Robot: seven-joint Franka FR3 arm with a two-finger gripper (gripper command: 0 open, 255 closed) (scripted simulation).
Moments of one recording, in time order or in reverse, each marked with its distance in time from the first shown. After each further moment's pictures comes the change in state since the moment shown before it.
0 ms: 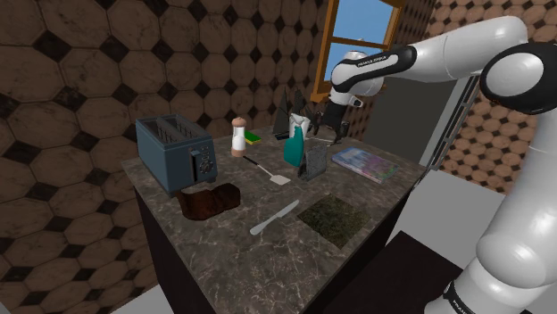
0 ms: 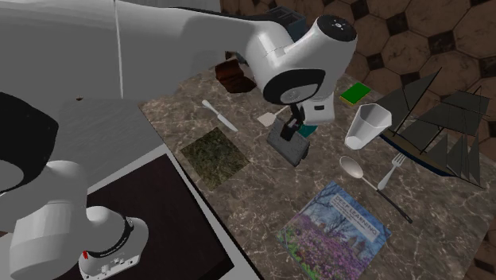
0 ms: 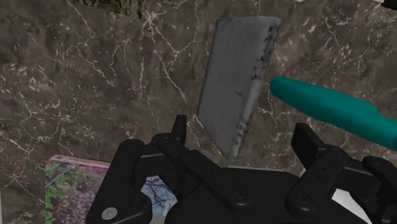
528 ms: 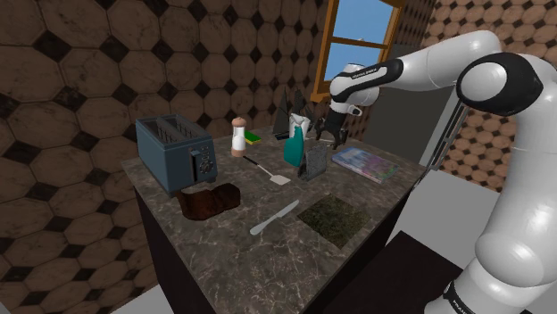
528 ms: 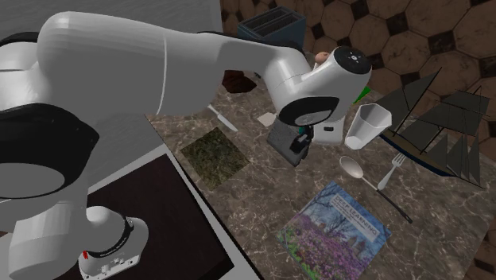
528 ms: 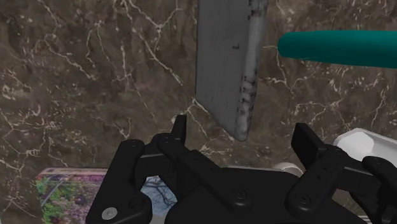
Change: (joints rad) arm -0.021 0.114 -0.036 0.050 0.009 0.068 0.103
